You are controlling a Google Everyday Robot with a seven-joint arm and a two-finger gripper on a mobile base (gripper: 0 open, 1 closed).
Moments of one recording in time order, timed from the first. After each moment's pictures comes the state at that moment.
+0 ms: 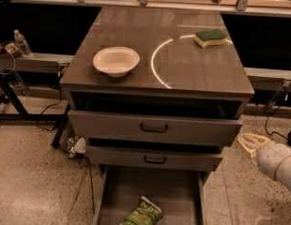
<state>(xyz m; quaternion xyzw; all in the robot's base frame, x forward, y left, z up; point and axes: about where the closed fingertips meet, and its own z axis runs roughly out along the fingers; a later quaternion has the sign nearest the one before) 0.504 -0.332 0.683 -0.27 0.79 -0.01 0.56</state>
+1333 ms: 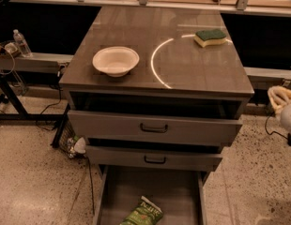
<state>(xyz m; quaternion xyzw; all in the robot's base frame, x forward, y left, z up) 0.599 -0.433 0.798 -0.25 0.68 -0.18 0.67</state>
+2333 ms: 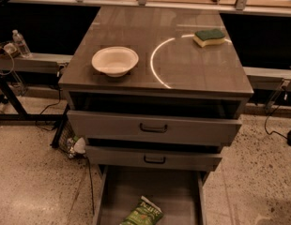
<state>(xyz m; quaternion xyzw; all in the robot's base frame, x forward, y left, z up) 0.588 -0.460 1.070 -0.28 0.46 -0.36 0.76</state>
